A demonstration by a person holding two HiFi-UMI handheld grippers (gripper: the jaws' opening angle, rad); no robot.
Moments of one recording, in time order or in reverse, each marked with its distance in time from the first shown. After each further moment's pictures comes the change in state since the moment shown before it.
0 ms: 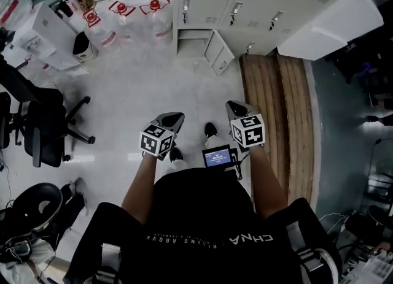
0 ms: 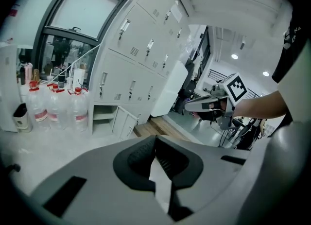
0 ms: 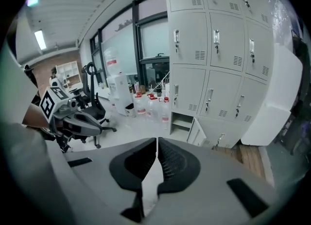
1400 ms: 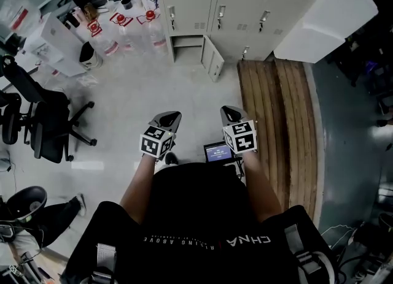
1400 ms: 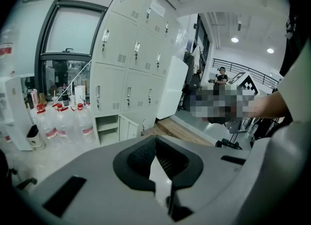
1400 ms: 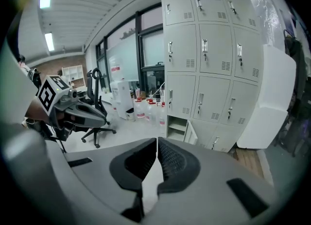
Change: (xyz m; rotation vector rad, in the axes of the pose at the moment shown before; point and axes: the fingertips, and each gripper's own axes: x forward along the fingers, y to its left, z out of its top) left arm 0.052 -0.106 0.011 0.138 -0.029 0.157; right arm -0.077 -0.066 -0.064 -0.031 -0.097 0.005
